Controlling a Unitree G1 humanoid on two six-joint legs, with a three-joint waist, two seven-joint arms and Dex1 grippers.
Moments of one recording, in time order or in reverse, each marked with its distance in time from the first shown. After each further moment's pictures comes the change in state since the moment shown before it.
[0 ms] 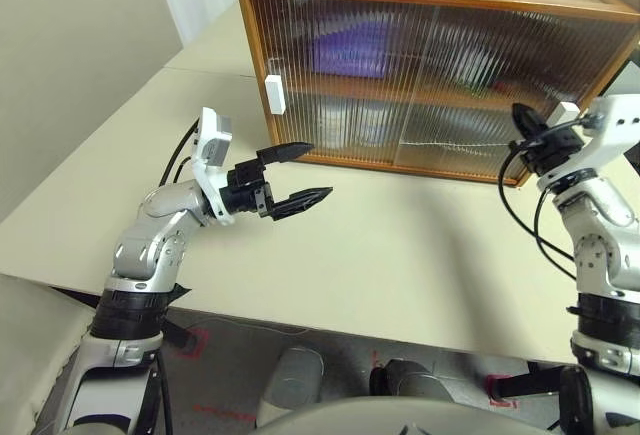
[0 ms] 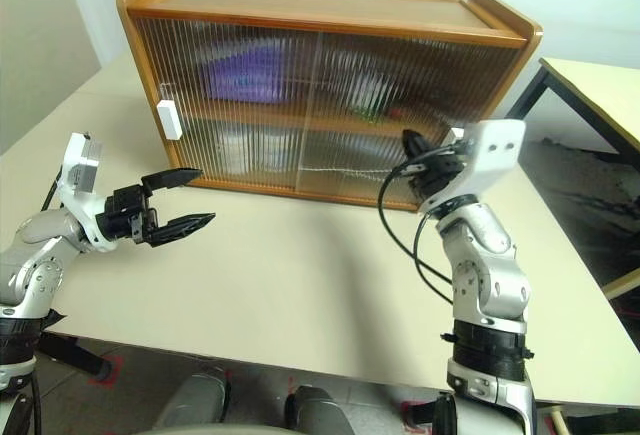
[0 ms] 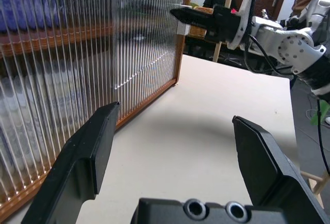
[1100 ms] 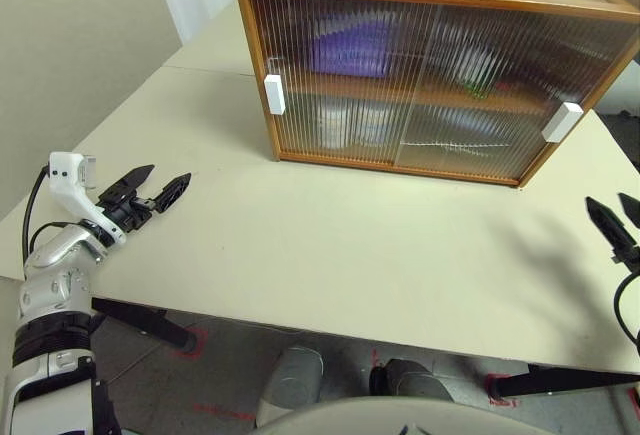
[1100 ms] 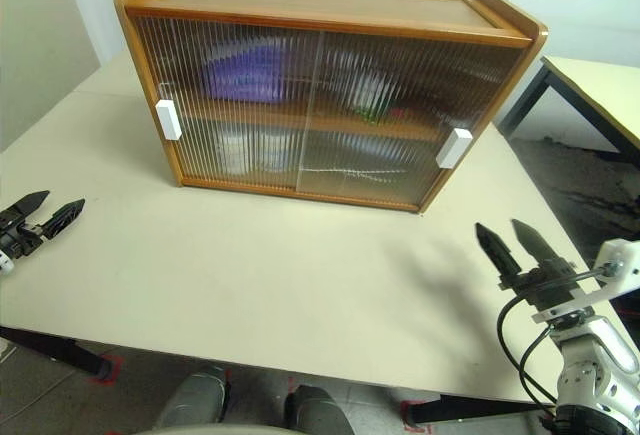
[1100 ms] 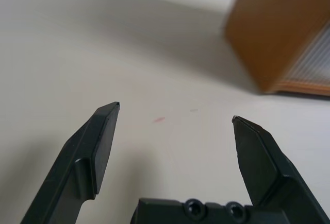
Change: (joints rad) left arm 0.056 0.136 0.364 0.691 0.173 -0.272 0.327; right arm 0.243 -0.218 -0.375 0.637 0.238 -0.320 0.545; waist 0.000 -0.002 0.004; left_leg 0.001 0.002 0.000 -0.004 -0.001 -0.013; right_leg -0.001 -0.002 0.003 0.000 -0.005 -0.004
